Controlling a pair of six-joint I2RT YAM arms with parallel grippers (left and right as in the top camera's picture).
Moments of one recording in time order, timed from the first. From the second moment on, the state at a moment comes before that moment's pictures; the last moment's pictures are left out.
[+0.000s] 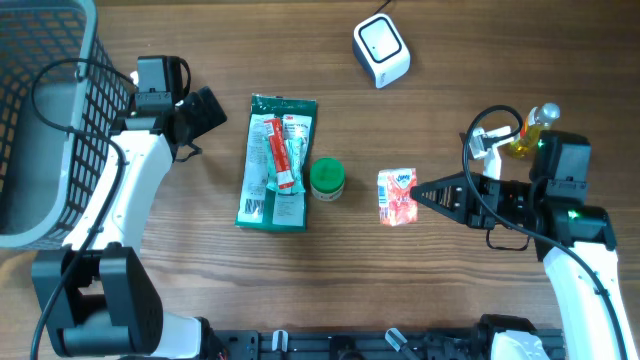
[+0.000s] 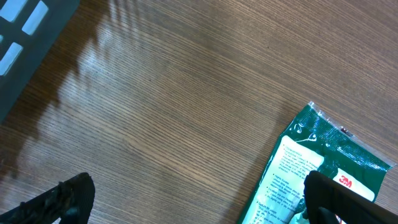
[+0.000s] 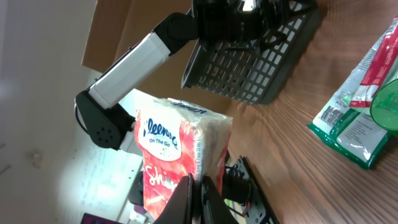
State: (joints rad) left arm 0.02 1.63 1.19 -0.59 -0.10 -0.47; right arm -0.11 1.07 0.78 -0.62 -1.56 0.19
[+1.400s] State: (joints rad) left arm 0.02 1.63 1.19 -0.59 -0.10 -0.47; right arm 0.17 1.07 0.78 -0.69 -0.63 0.47
